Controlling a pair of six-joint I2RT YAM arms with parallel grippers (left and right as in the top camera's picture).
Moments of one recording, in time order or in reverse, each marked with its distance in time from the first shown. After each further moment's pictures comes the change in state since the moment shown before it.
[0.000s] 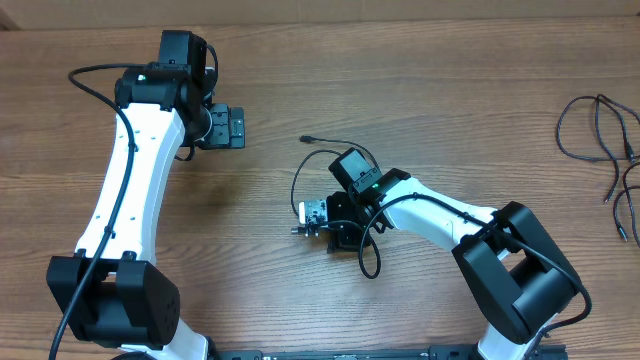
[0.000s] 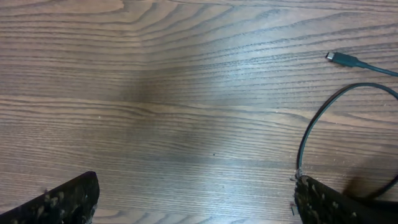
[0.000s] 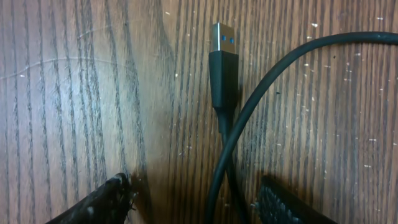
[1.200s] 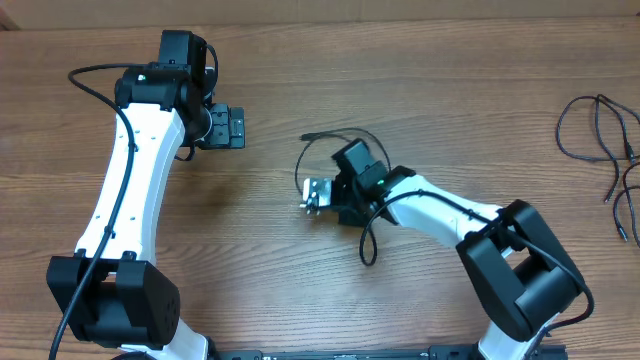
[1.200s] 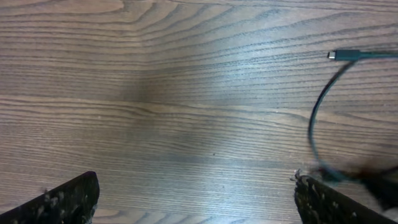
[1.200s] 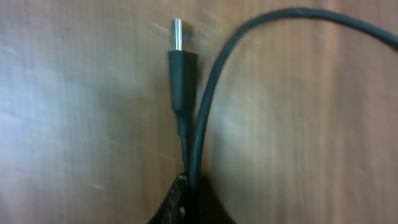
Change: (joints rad) left arm 0.000 0.000 0.000 0.000 0.000 0.000; right arm -0.049 -0.001 -0.003 0.173 0.244 0.054
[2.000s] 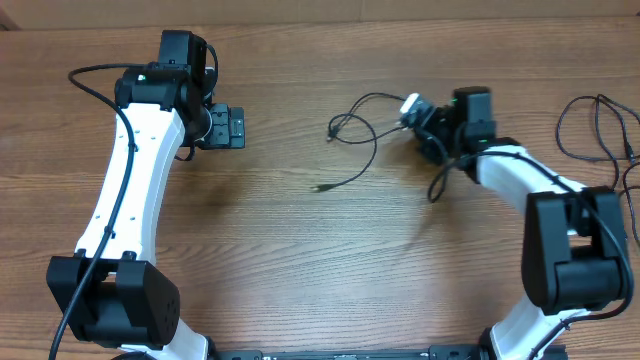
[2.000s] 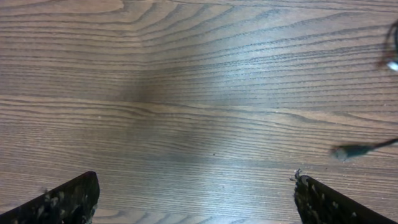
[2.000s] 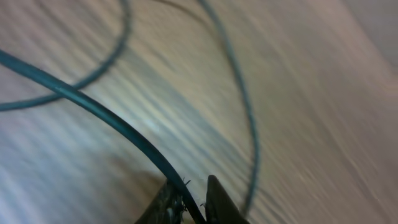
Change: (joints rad) left arm 0.000 0.000 0.000 0.000 0.000 0.000; right arm -0.541 0.002 -0.001 0.316 -0.108 0.051
